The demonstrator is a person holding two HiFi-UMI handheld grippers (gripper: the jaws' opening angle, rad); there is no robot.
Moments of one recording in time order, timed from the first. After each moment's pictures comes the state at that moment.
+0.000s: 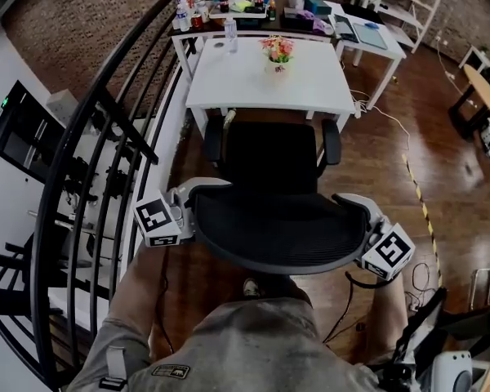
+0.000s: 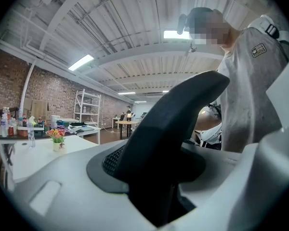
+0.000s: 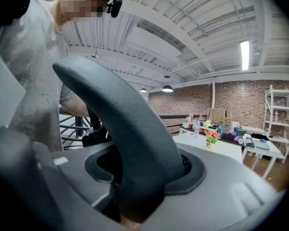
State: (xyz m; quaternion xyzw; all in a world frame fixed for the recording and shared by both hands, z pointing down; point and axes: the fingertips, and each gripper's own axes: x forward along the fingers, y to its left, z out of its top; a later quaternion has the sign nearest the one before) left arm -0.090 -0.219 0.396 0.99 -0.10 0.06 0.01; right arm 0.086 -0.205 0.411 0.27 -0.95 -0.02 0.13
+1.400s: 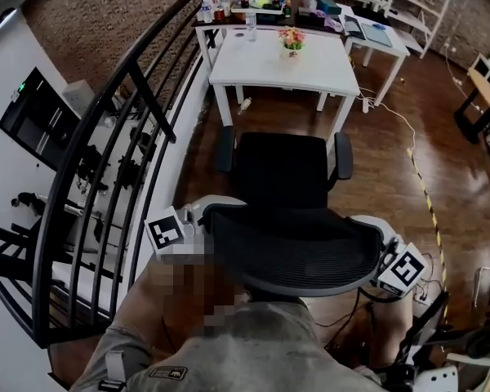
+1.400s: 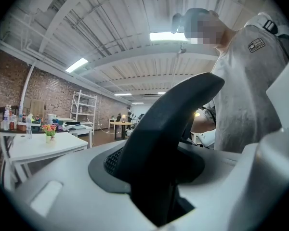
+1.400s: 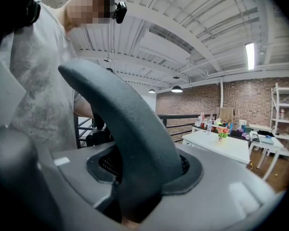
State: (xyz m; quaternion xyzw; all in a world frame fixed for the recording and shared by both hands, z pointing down) left arm -0.088 0.000 0.390 1.00 -0.09 0.04 0.02; right arm 0.084 0.013 0.396 0.22 -0.97 -0.02 0.11
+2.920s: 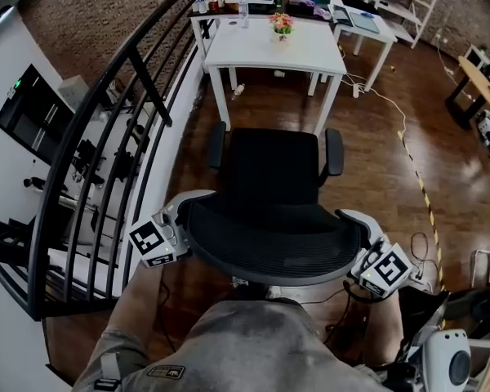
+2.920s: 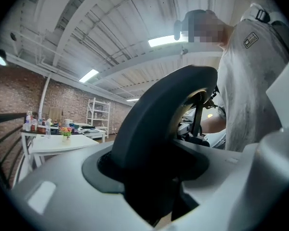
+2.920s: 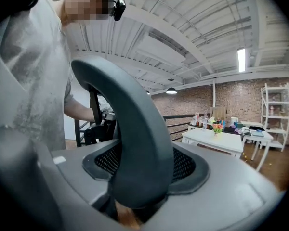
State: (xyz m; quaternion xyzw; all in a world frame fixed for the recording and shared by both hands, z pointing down) left arm -0.121 0.108 0.400 0.98 -0.19 0.02 0.01; right arm 0.088 0.130 0.419 0.28 -0.95 0.00 0.11
